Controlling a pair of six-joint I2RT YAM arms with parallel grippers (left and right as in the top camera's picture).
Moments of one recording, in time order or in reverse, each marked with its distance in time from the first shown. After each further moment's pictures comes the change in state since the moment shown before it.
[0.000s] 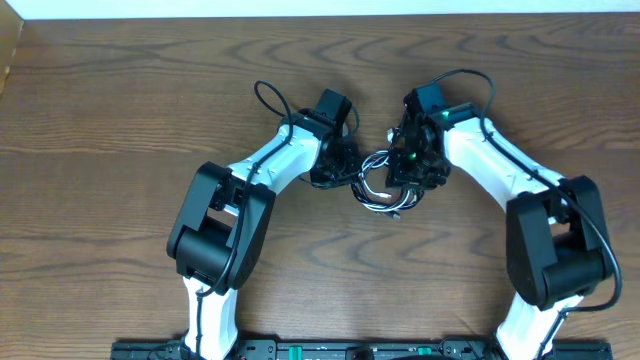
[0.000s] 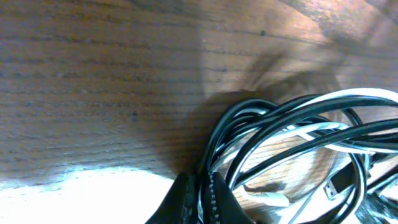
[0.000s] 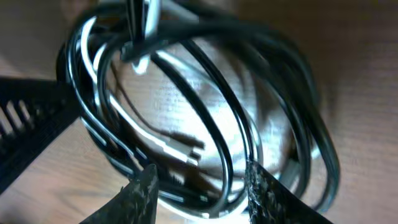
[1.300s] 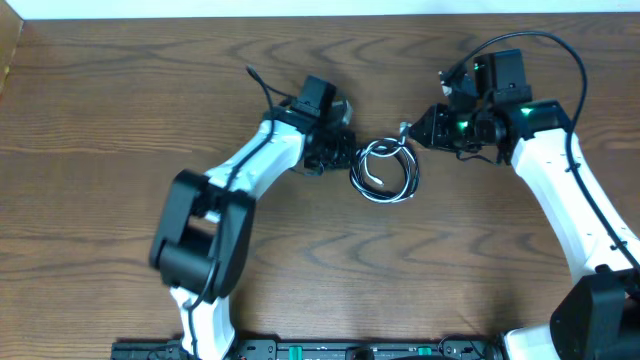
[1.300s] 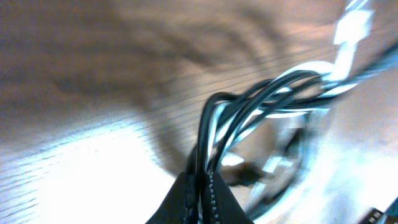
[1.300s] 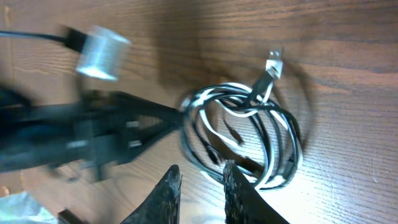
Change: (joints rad) left arm 0.064 -0.101 -0.005 0.072 0.101 0.290; right arm -0.154 -0.311 0.011 0.101 -0.186 -0.008
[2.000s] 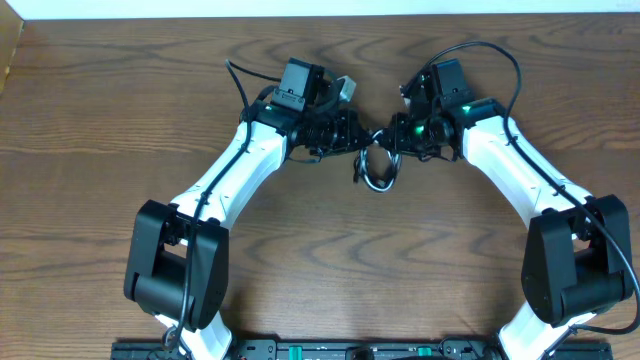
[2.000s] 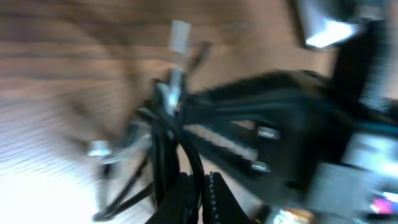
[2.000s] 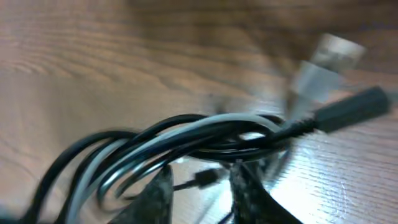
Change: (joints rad) left arm 0.022 -0.126 0.000 0.080 0.254 -0.122; right arm 0.108 0.213 0.000 0.151 0.068 0.071
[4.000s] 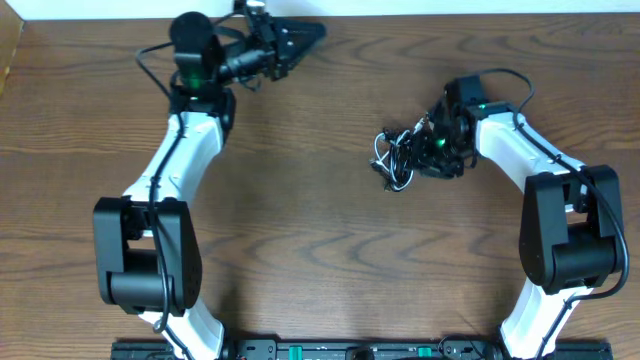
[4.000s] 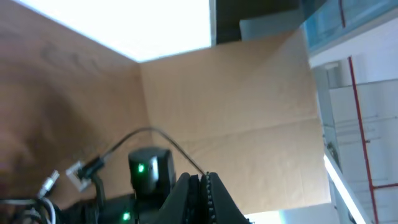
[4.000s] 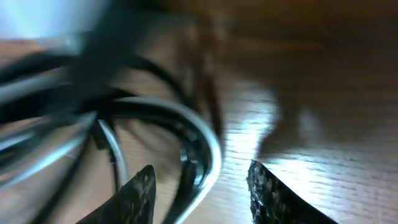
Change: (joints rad) left arm 0.317 0.014 -0.027 1.110 0.364 -0.931; right arm -0.129 0.138 -0.049 -0.115 -0.006 -0.050
